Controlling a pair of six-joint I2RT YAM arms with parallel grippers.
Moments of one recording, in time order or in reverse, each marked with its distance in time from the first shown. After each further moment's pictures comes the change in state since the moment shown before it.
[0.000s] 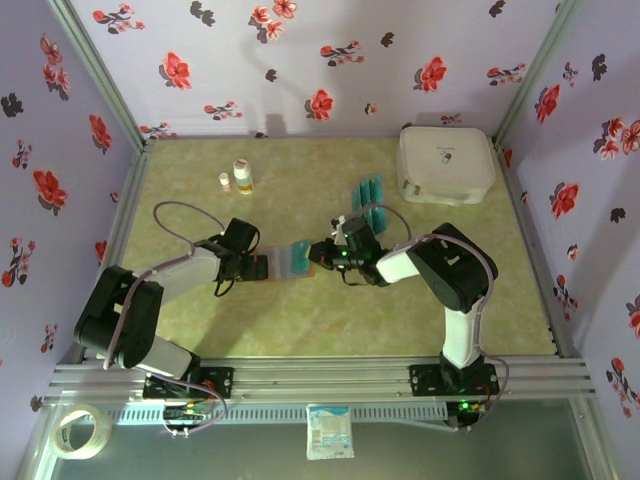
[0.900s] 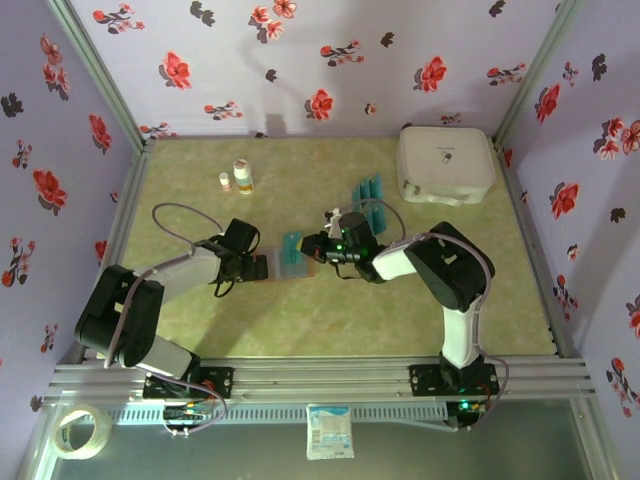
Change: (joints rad) left arm 0.000 0.003 0.000 -0.010 -0.001 -0.044; right arm 0.018 0.022 0.054 0.087 -0.050 0.037
